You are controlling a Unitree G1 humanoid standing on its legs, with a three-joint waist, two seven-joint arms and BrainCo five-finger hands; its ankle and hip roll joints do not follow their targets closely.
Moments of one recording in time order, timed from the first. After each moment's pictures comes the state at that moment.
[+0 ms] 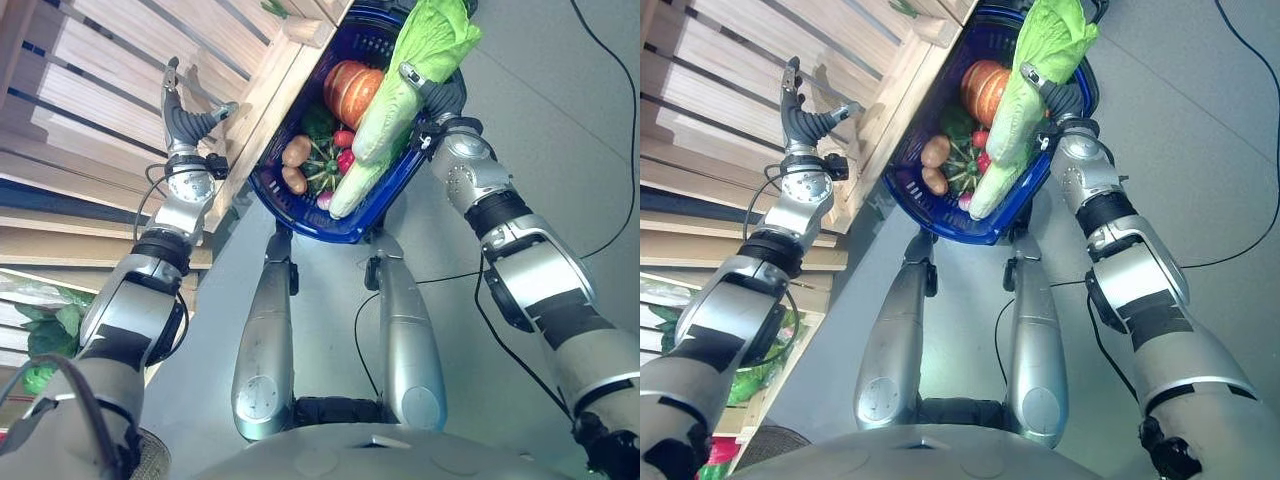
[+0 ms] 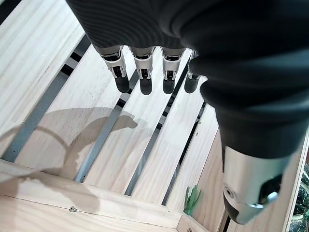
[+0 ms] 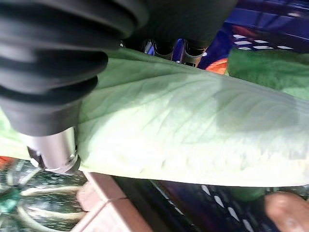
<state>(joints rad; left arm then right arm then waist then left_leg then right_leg) -0.89 0.50 -0.38 0.90 -0.26 -0.33 0.54 -1.14 -0.38 0.43 1.08 0.77 -0.09 -0.13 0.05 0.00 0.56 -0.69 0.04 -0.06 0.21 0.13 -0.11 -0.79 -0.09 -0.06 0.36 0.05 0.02</state>
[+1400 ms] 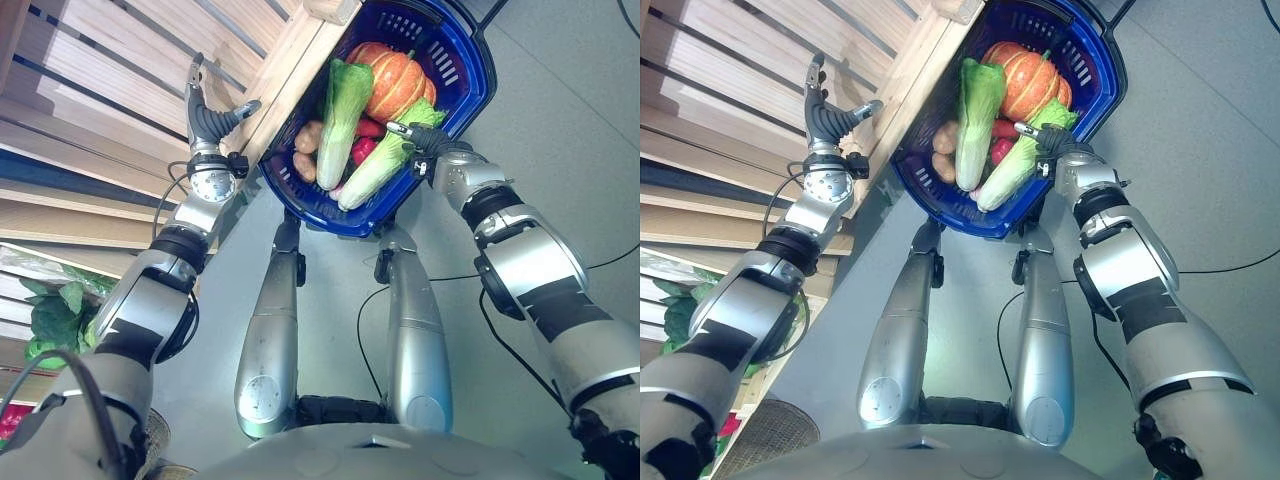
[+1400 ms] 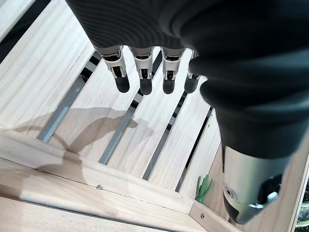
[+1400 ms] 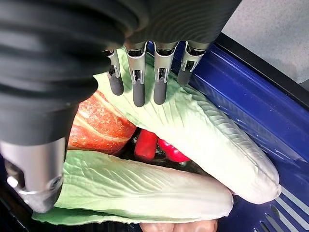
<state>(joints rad) -0.90 0.44 -0.44 0.90 -0.28 -0.34 0.58 -1.20 -0.34 0.43 1.30 0.64 0.22 -0.08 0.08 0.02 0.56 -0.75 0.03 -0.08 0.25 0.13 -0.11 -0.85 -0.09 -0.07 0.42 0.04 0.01</state>
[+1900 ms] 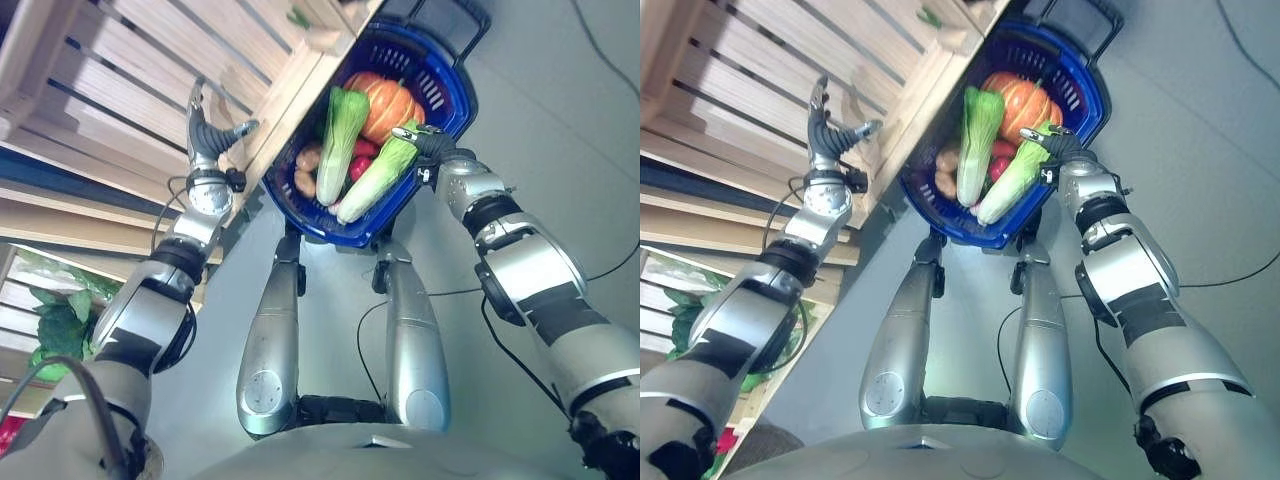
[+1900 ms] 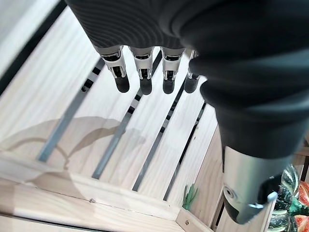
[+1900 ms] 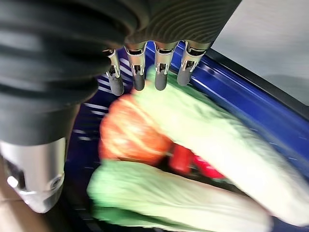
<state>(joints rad) -0.78 0.46 -0.44 0.90 -0.25 -0.31 0.54 -1.11 -0.36 0.43 1.28 0.60 0.06 -0.10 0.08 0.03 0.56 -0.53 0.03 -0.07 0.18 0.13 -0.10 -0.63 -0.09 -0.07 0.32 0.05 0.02</state>
